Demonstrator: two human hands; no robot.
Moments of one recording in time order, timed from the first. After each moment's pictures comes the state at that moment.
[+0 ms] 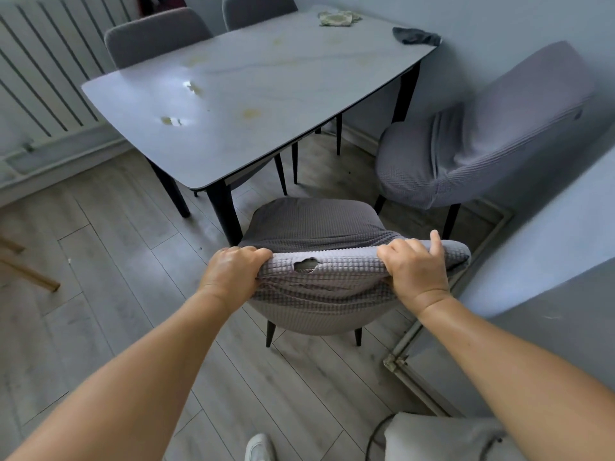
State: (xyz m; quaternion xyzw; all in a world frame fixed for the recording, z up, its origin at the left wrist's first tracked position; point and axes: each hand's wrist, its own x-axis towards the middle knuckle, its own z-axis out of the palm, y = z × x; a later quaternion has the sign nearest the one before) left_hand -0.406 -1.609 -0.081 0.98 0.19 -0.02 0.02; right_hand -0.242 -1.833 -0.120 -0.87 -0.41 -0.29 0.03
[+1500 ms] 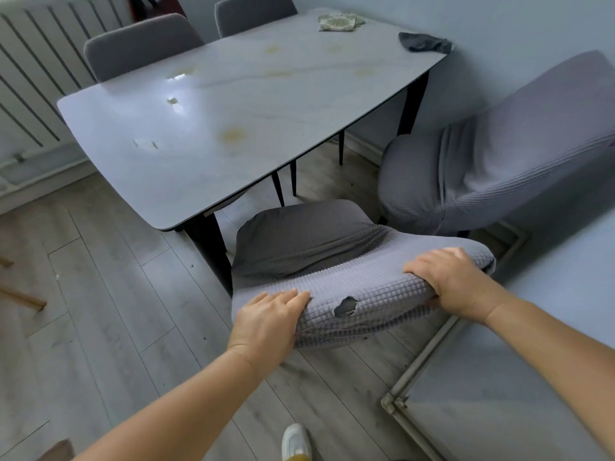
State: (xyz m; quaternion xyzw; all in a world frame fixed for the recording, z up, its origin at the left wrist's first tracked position) left_hand -0.301 -1.641 -0.110 0.99 0.12 0.04 0.06; right_hand -0.059 -1.848 -0.112 -0.81 -0.59 0.01 -0.01
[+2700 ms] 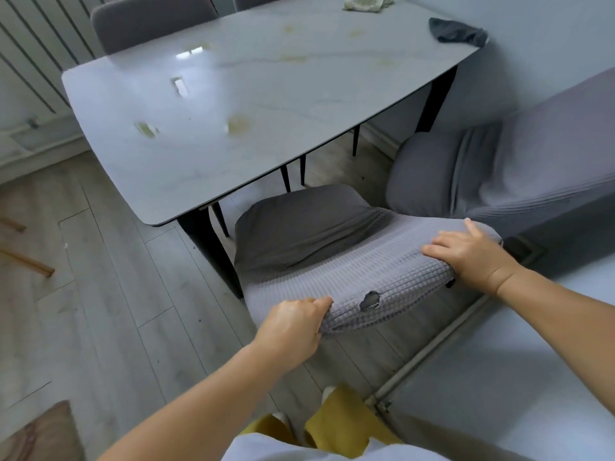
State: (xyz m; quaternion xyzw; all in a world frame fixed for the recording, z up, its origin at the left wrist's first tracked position) left_hand -0.222 -1.670 -0.093 0.96 0.16 -0.15 0.15; right_hand 0.064 -1.844 -0.112 -0.74 -0.67 -0.12 -0.02
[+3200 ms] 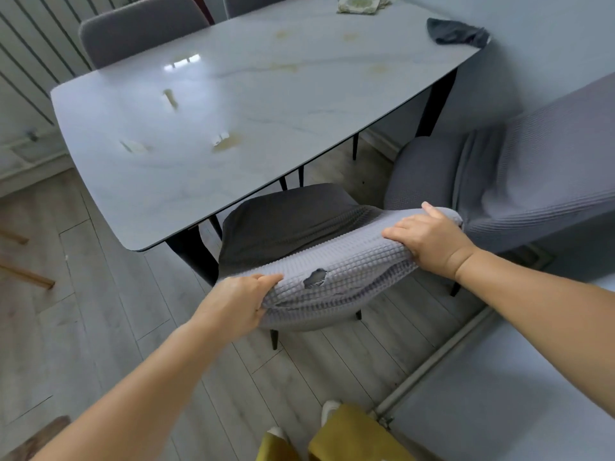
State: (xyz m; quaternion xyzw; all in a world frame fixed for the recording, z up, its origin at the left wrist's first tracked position) left_hand -0.197 -1.591 -0.065 0.96 0.20 -0.12 0.13; right_hand 0.097 -1.769 -0.111 -0.71 -0.68 -0.17 0.09
